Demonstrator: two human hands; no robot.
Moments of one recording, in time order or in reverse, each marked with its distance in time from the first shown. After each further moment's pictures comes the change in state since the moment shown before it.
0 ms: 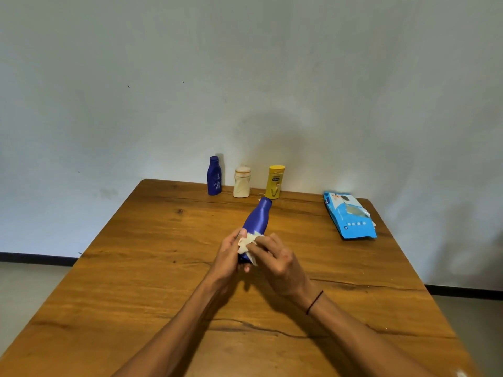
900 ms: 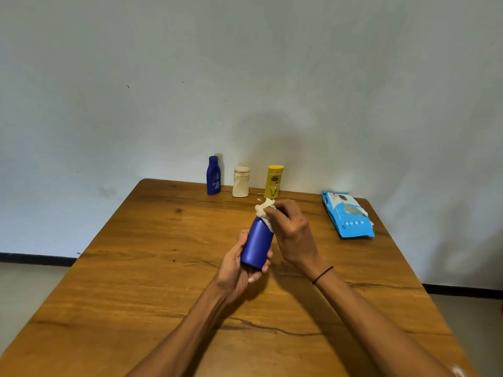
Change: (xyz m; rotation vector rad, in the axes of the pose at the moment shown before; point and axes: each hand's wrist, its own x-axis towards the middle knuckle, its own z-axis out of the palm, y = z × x) left_hand -0.014 -0.006 0.016 -0.481 -0.159 -0.238; right_hand 0.033 0.037 -0.023 -0.173 -0.029 0.219
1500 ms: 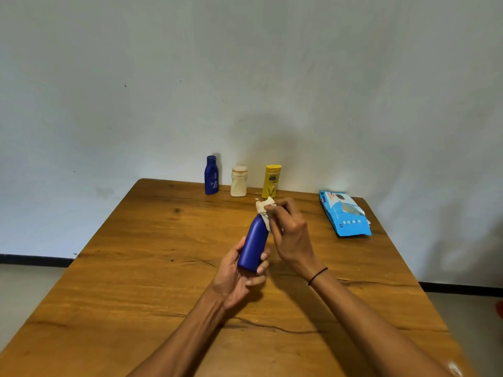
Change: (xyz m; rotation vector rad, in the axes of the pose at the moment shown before) left_hand -0.013 -0.006 0.004 -0.154 -0.081 -0.058; right_hand -0.002 -0.003 0.006 0.142 0.049 0.172
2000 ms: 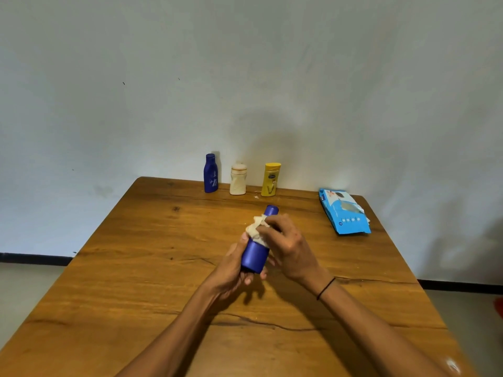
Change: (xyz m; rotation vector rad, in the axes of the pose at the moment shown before) left_hand -0.001 0.010 0.004 0.562 0.154 0.112; right_hand -0.031 0.000 -0.010 -0.052 -0.197 -0.253
